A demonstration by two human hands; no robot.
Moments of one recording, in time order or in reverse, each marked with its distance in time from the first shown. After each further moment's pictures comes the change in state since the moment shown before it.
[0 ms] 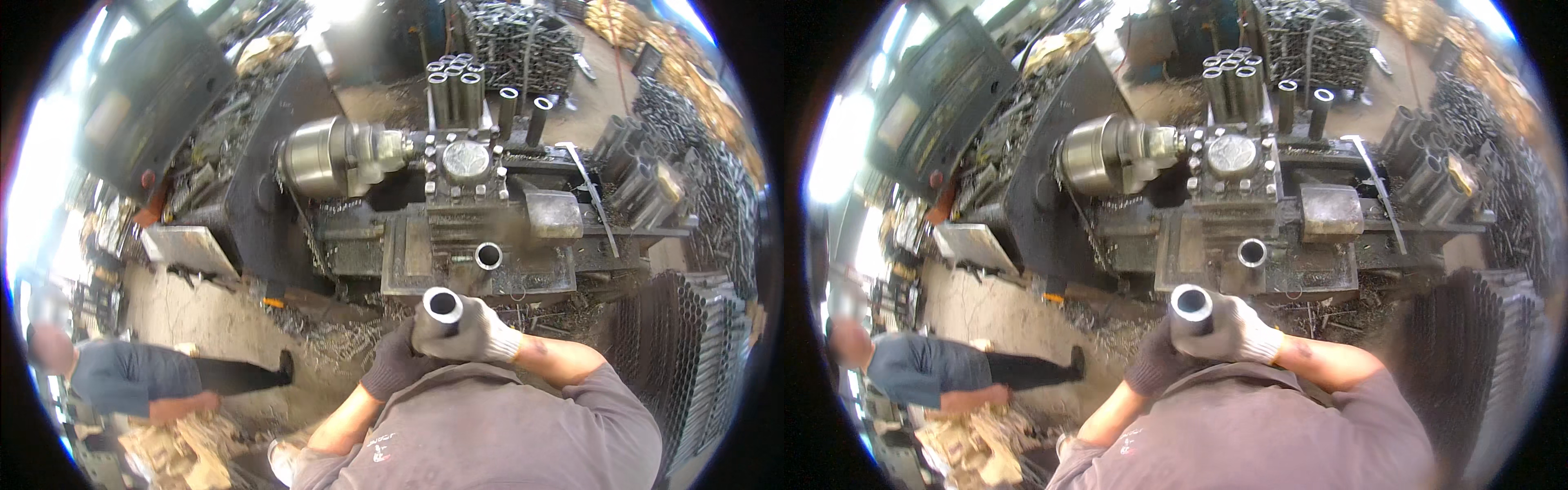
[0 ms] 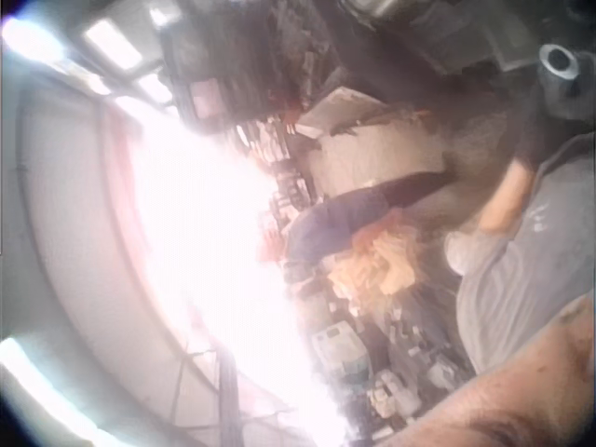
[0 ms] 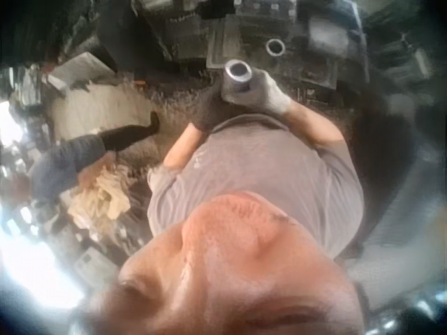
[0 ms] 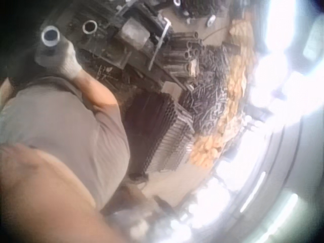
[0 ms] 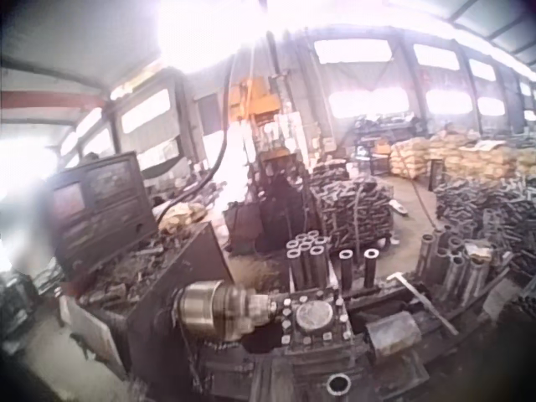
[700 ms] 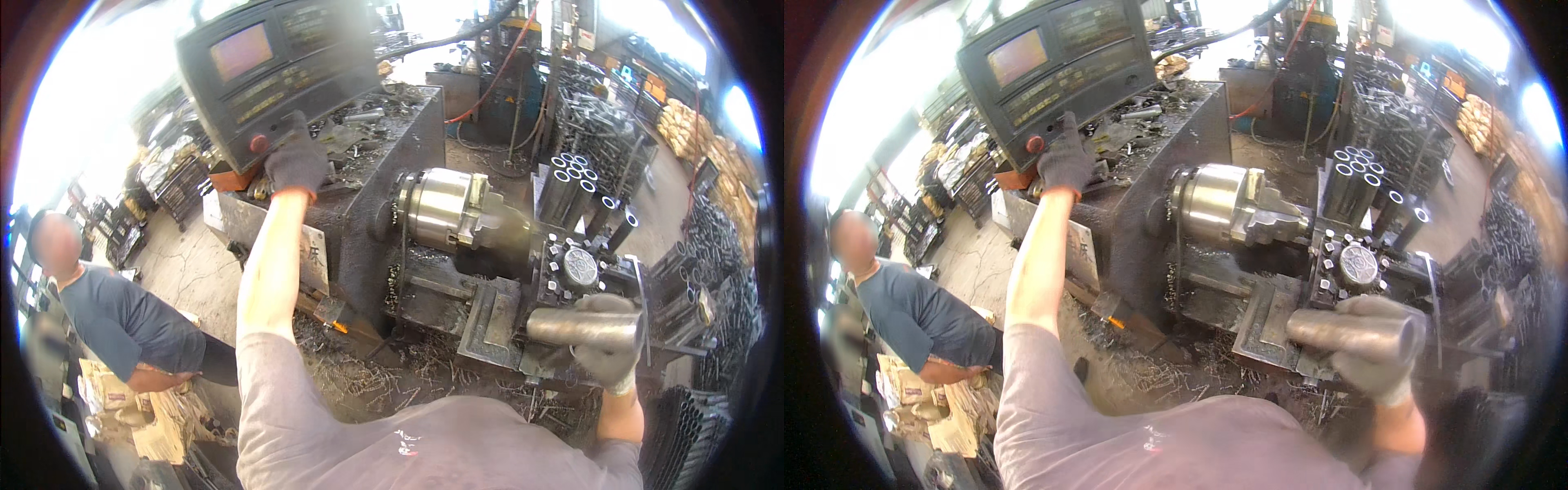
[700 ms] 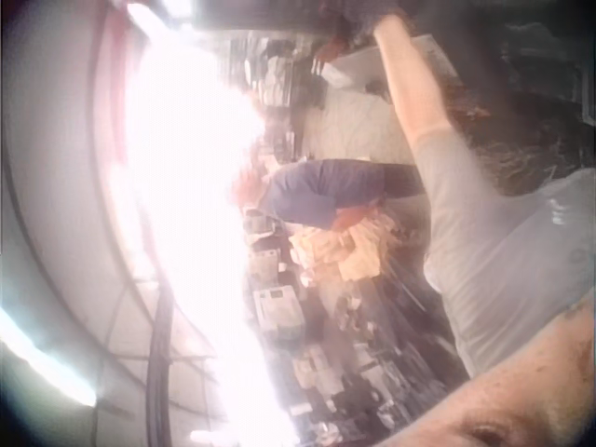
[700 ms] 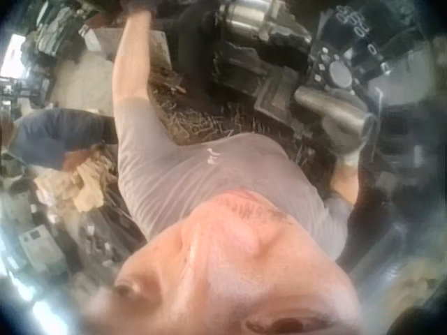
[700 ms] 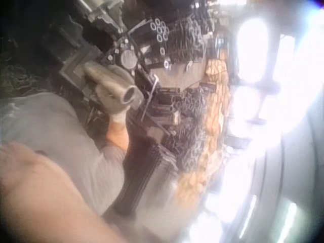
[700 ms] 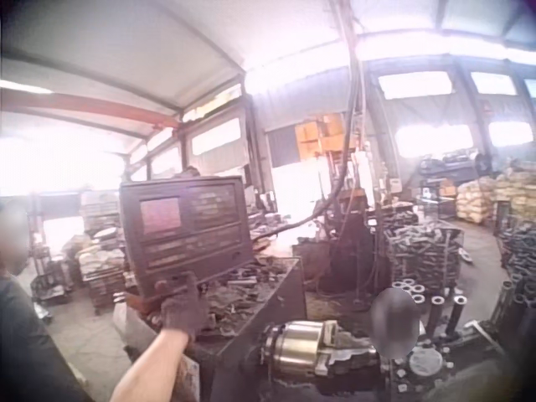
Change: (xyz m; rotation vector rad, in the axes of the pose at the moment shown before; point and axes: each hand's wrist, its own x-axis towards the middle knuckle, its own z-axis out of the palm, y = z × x) left_hand 0.169 -0.009 -0.469 0.997 0.952 -0.474; right_hand 0.065 -0.128 -0.039 -0.636 0.382 -0.788
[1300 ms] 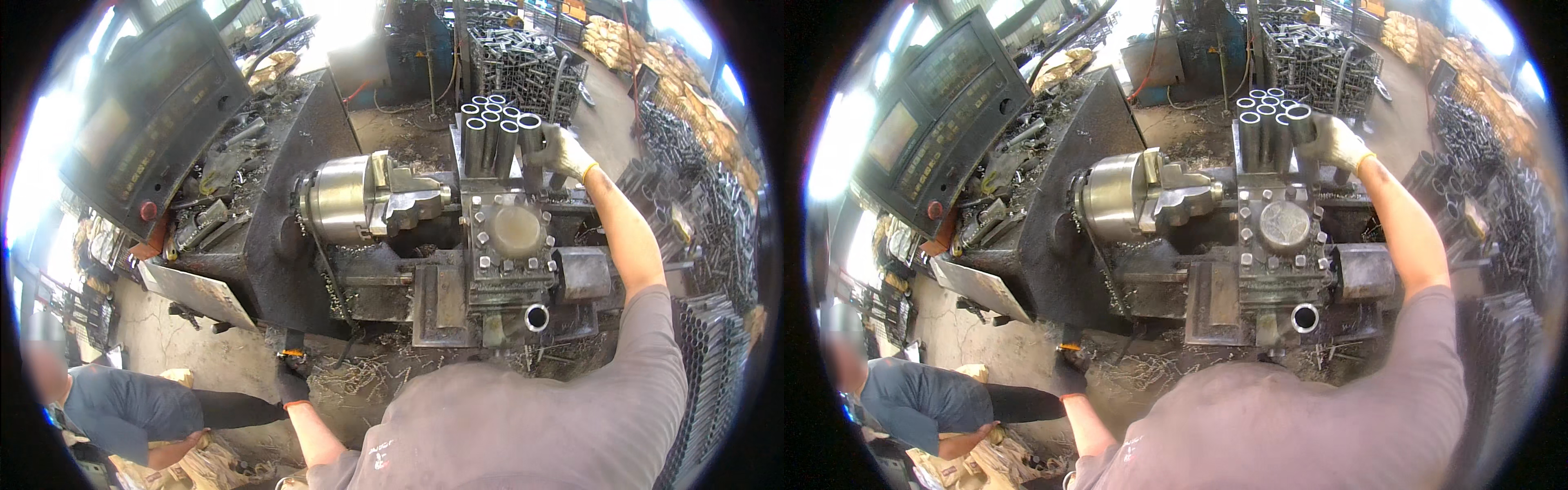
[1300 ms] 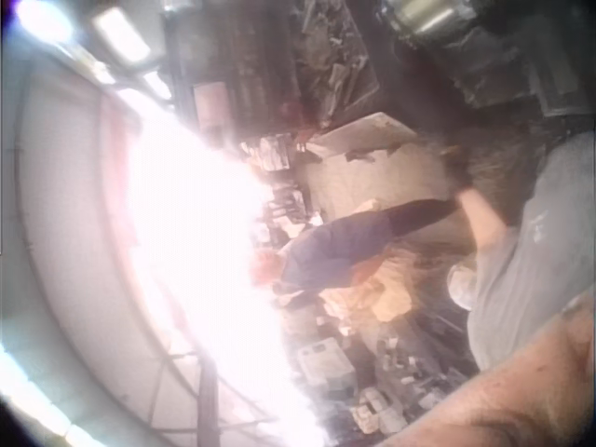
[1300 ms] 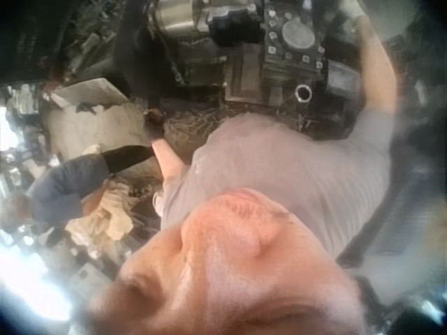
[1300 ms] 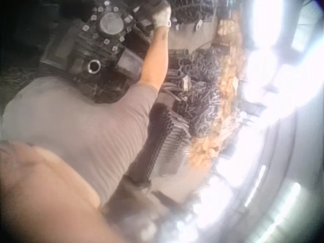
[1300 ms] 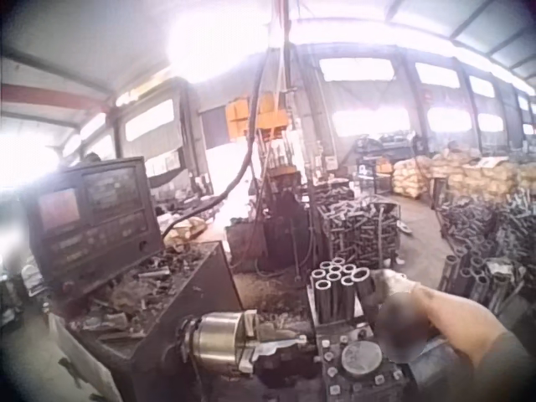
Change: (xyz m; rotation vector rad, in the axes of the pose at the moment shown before) left_hand -0.359 -0.202 0.305 -1.716 -0.404 -0.992; right_hand 0.044 0.306 -0.048 -0.247 -0.327 0.864
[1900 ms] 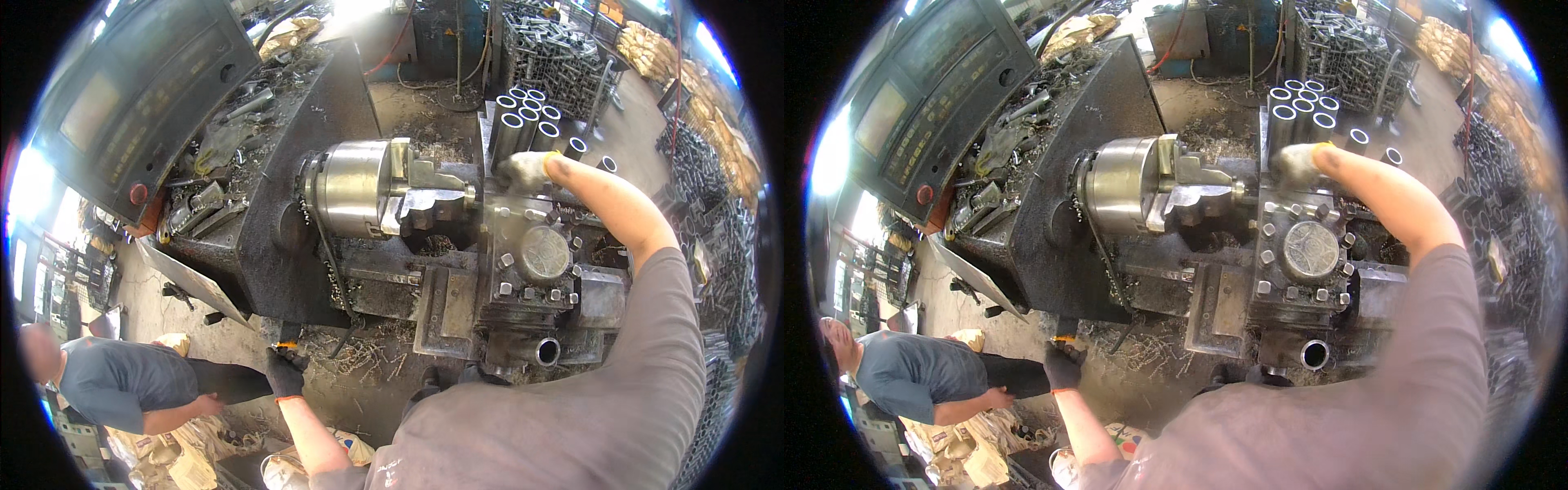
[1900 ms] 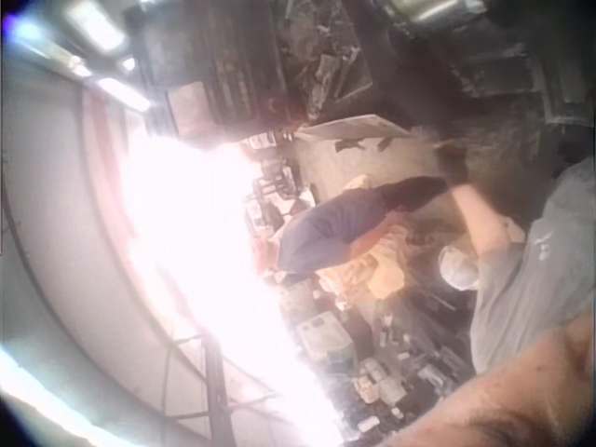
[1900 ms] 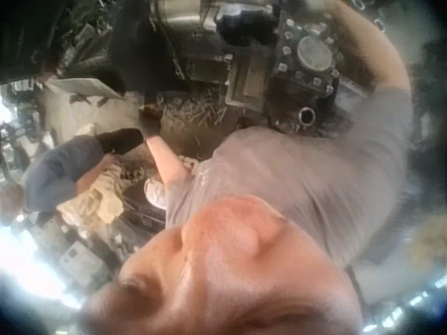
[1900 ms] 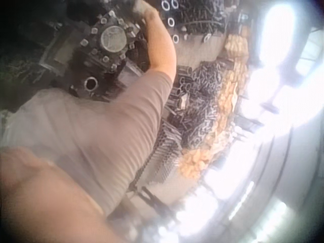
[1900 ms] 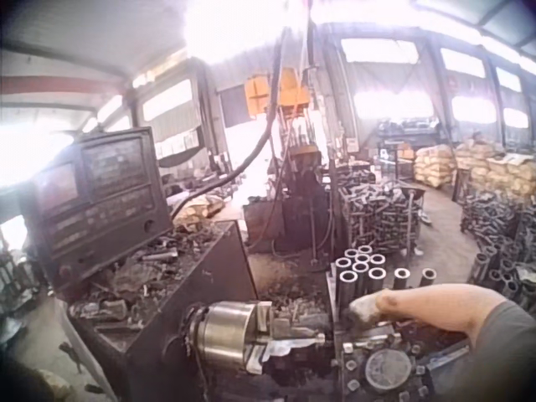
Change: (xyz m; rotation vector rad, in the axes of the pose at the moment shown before) left_hand -0.043 0.018 0.031 -0.088 0.065 -0.065; right_hand 0.132 0.018 0.137 -0.478 -0.758 -0.292
